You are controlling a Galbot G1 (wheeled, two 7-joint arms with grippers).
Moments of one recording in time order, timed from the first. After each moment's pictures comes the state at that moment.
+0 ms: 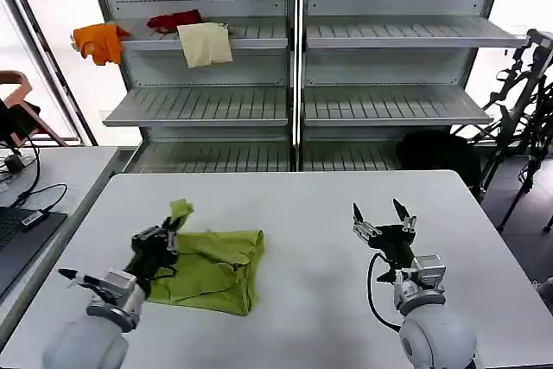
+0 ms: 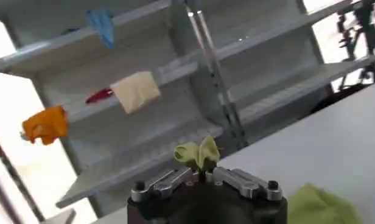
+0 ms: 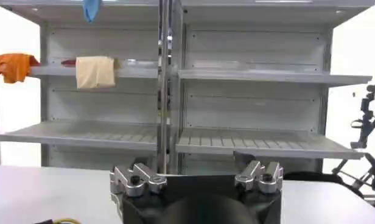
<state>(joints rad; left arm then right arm) 1.35 -1.08 -0.49 -2.24 -0.12 0.49 0.03 -1.26 1.29 0.45 2.17 0.23 -0.43 0.13</state>
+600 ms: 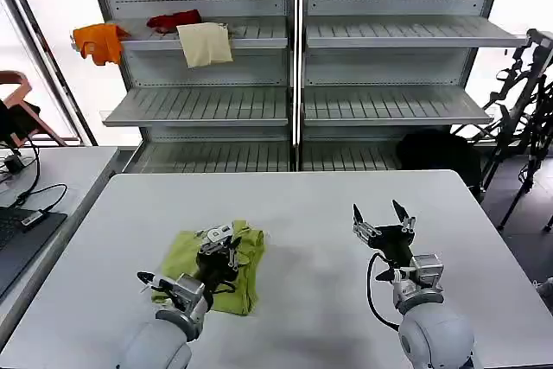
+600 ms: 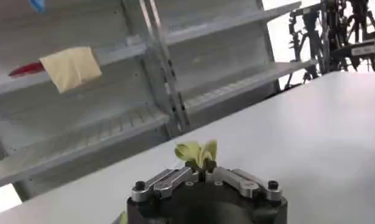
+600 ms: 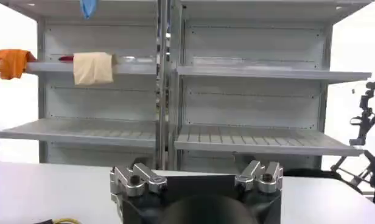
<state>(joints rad) 1.26 -1.16 -0.22 -2.15 -0.08 0.56 -0.03 -1.25 1.30 0.46 2.14 0.23 -0.43 0.13</state>
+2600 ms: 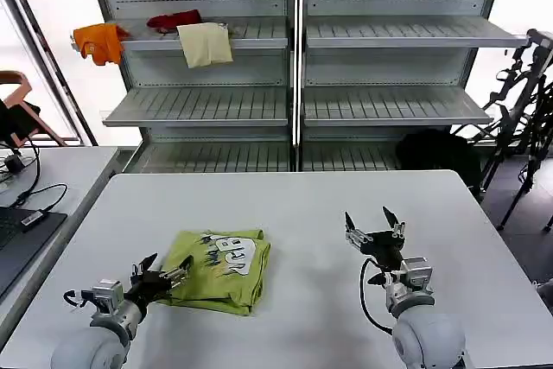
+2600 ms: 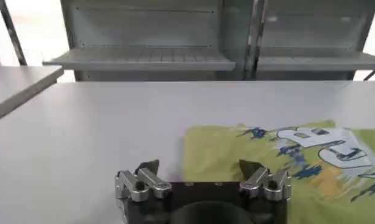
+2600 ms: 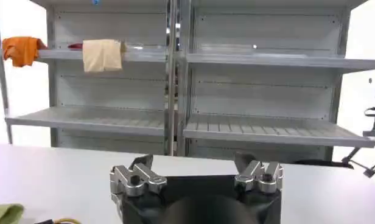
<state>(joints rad) 1.40 -1.14 -0.61 -2.02 -0.53 0.56 -0.02 -1.25 1.30 0.43 2.11 0.22 -0.43 0.11</state>
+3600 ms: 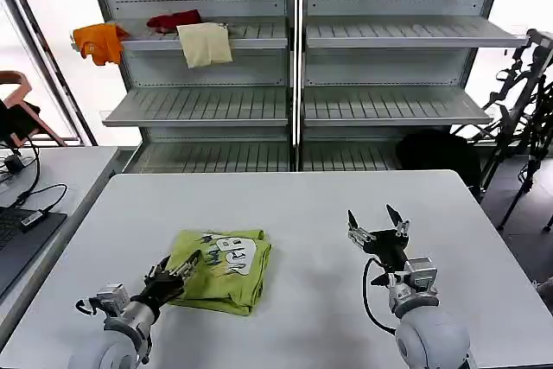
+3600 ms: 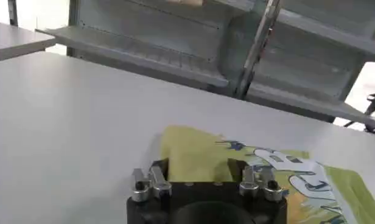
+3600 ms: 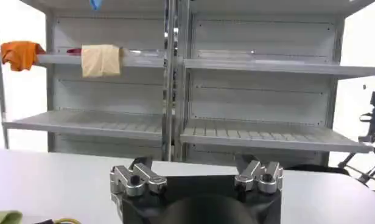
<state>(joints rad) 1.40 -1.21 -0.58 -2.00 -0.68 0.47 -0.06 -1.26 1.29 0.44 2.14 0.21 -0.43 0.11</state>
